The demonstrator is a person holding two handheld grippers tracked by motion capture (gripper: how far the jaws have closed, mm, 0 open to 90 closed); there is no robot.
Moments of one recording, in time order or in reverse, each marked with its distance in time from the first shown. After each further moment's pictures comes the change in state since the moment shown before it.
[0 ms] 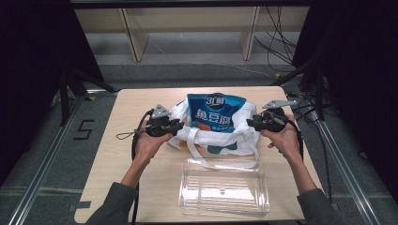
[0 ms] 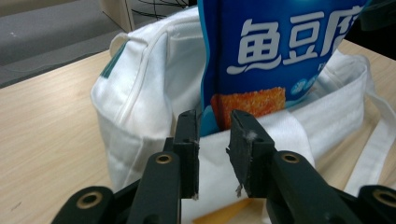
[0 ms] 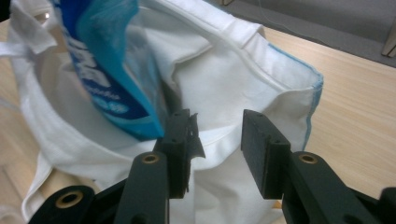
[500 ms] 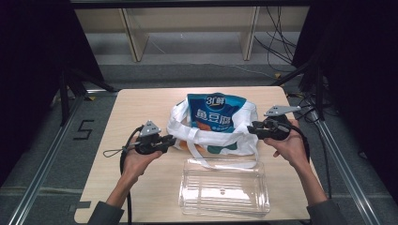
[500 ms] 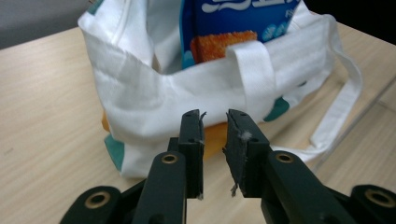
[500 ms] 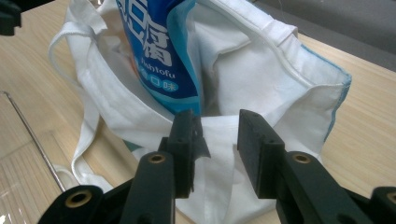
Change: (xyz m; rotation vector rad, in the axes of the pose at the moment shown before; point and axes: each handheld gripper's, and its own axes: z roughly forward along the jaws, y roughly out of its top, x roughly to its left) left arm -0.011 -0.045 -0.036 0.018 -0.049 -0.010; right arm 0.019 -0.005 -0.026 0.015 0.055 -0.077
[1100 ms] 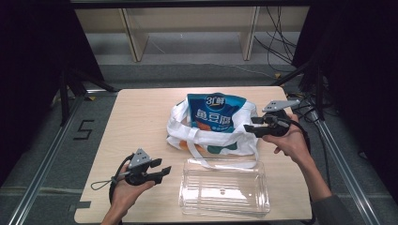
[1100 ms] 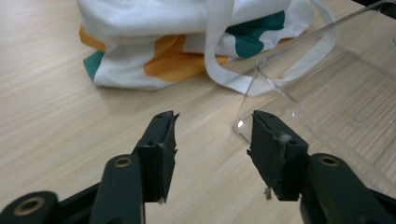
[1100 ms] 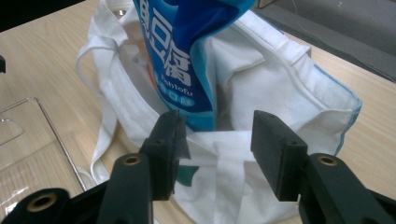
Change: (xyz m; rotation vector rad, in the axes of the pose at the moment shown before) left arm -0.031 -0.064 -0.036 0.036 0.014 -0.063; right arm 0.006 0.020 -0.008 0.029 0.054 -0.015
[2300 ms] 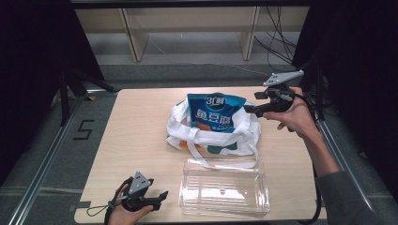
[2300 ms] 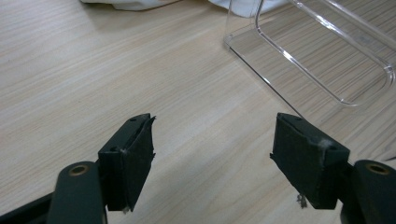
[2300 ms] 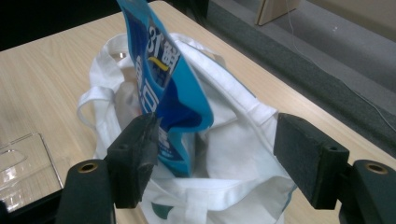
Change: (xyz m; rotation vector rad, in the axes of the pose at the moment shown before) left arm -0.022 -0.048 -0.015 0.117 0.057 0.065; right arm -0.018 0.070 -0.021 -0.018 0.001 -0.105
